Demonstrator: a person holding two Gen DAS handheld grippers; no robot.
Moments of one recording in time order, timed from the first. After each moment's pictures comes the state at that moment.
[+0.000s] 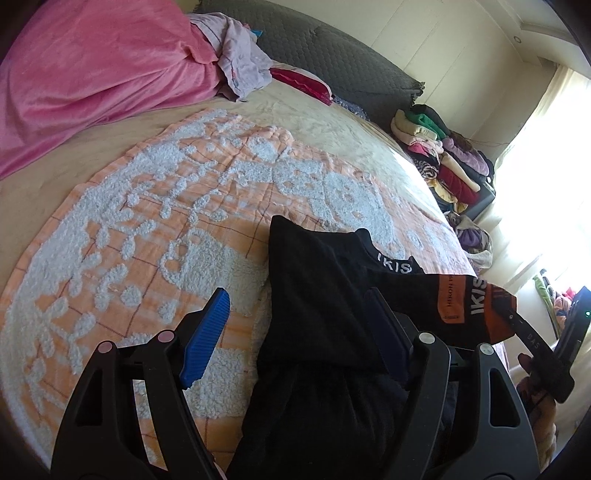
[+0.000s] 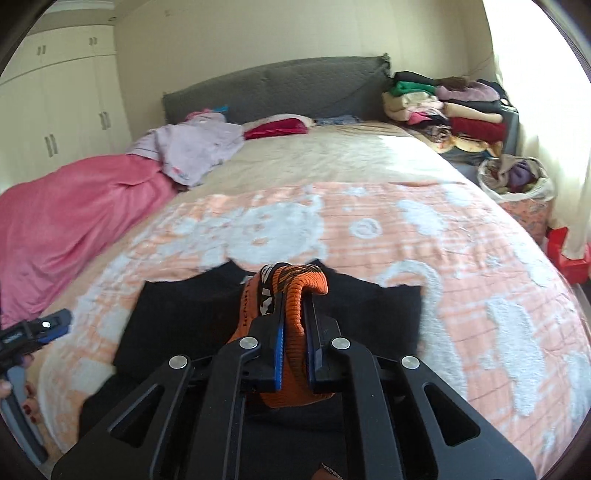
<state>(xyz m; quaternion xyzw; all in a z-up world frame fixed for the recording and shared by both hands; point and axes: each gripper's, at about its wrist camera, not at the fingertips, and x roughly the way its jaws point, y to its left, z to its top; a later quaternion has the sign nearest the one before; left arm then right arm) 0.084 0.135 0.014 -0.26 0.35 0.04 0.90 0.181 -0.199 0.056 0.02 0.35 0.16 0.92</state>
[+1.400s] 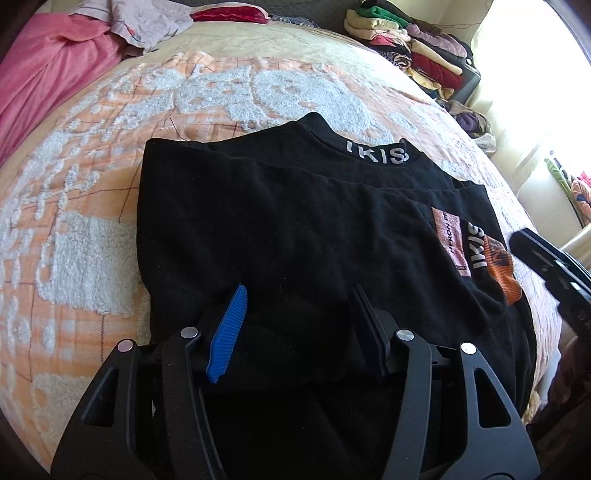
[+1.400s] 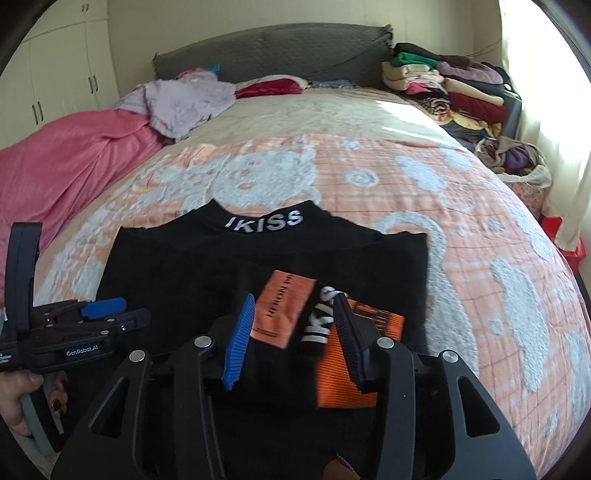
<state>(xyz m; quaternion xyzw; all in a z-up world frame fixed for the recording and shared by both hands) 0.171 0.048 -0.057 -0.11 0.48 -0.04 0.87 0.182 -0.162 0.006 -0.03 0.41 0.17 0.90</state>
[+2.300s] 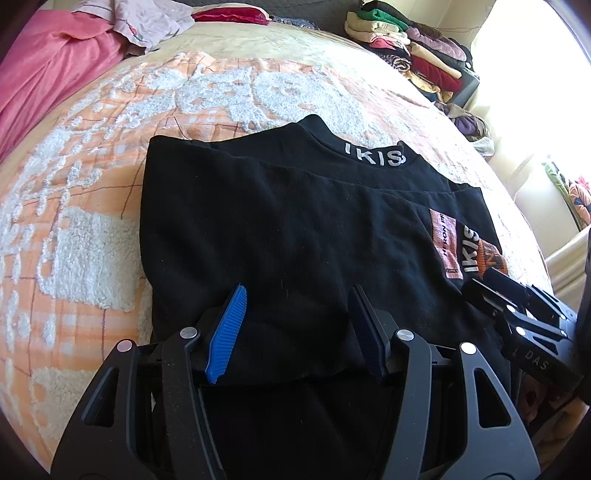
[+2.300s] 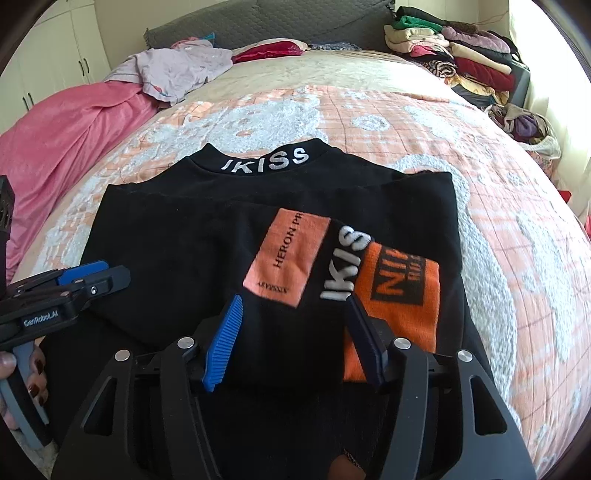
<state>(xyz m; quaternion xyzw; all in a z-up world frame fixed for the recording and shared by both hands) 0.168 0.047 -0.052 -0.12 0.48 -0.04 0.87 0.178 -0.169 -0.032 -0.01 0.47 0.16 0.87</state>
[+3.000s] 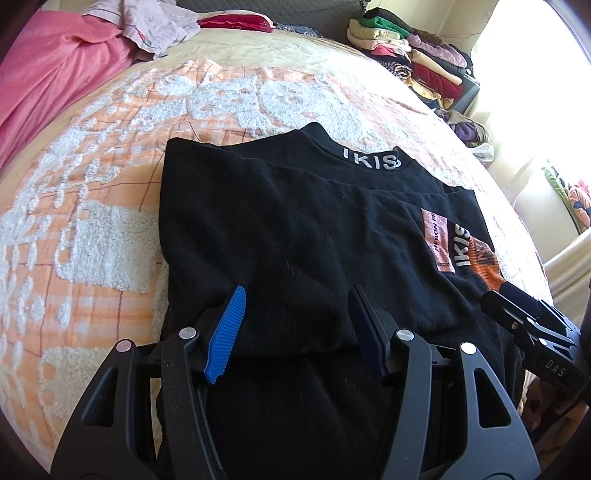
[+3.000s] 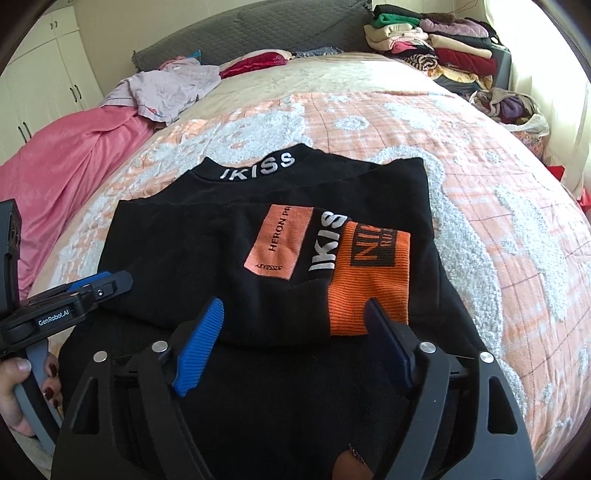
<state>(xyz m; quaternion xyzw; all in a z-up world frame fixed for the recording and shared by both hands) 0.150 0.049 -0.041 -0.12 0.47 -0.04 0.88 0.150 -0.186 -0.015 0.03 0.46 0.14 0.88</state>
